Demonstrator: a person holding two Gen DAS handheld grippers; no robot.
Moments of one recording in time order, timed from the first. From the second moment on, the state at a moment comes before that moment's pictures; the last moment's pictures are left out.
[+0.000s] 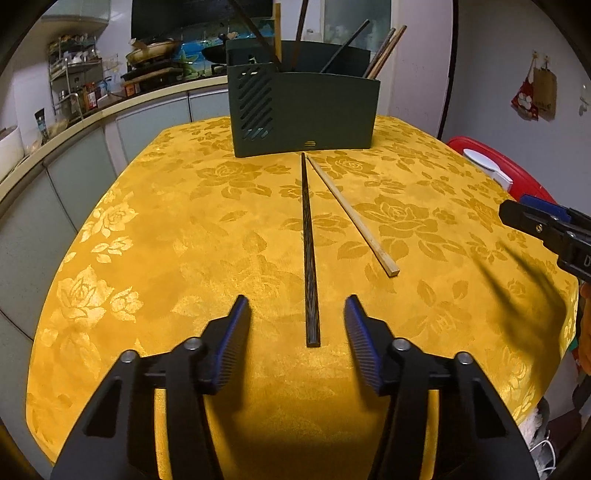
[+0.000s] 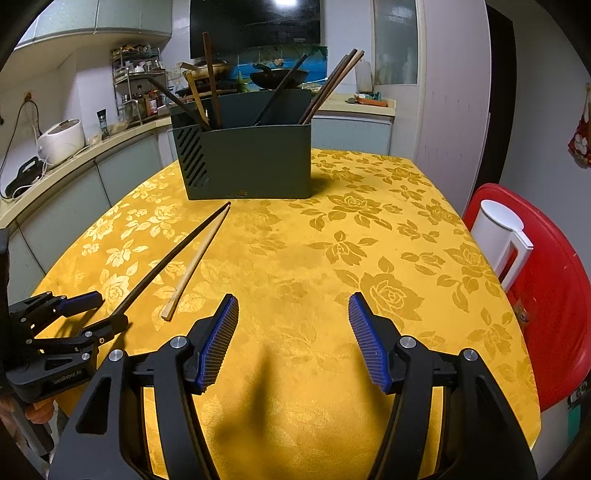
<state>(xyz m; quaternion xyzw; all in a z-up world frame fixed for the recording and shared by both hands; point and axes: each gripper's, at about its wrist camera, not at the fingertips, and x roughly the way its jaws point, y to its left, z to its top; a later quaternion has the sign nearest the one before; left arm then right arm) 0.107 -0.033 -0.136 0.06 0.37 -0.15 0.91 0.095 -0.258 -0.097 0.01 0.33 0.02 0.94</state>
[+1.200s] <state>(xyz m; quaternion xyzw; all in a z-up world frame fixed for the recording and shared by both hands) 0.128 0.007 -0.129 0.02 0.38 -0.13 0.91 0.142 -0.154 -0.132 -0.04 0.39 0.12 0.91</state>
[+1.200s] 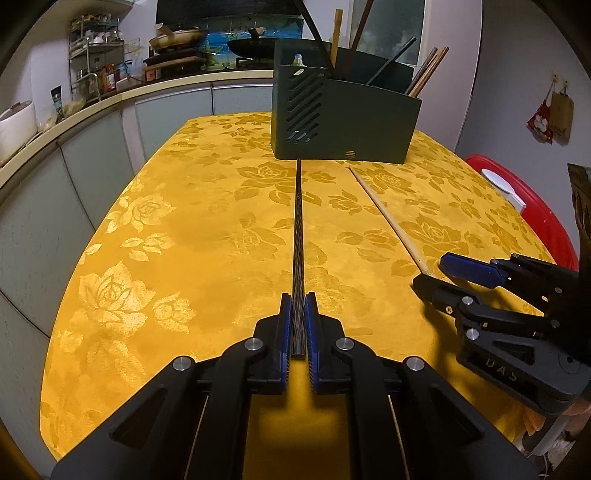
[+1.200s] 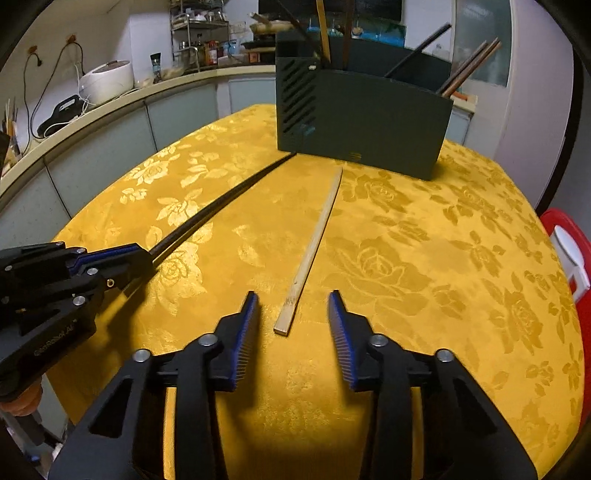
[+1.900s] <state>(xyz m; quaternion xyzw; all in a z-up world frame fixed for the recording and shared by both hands) 0.123 -0.001 -0.133 0.03 0.38 -0.14 0.91 0.137 -0.183 -0.132 -0.02 0.40 0.08 0.91</state>
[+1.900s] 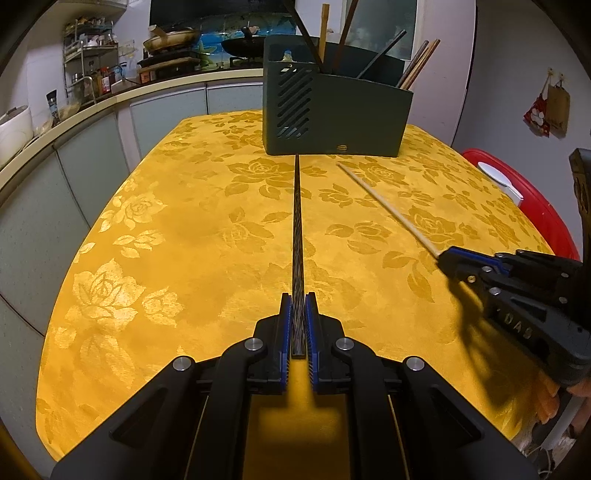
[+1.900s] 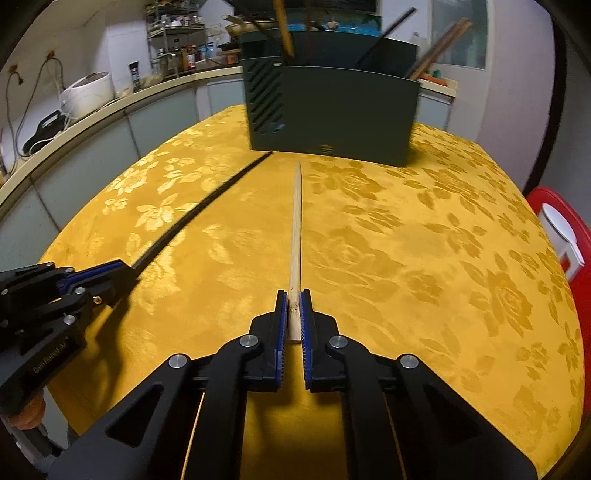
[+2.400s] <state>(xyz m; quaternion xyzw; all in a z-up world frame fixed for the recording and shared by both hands) 0.104 -0.032 -0.135 0.05 0.38 -0.15 0.91 0.099 -0.253 -0.137 0.00 0.39 0.01 0.92</state>
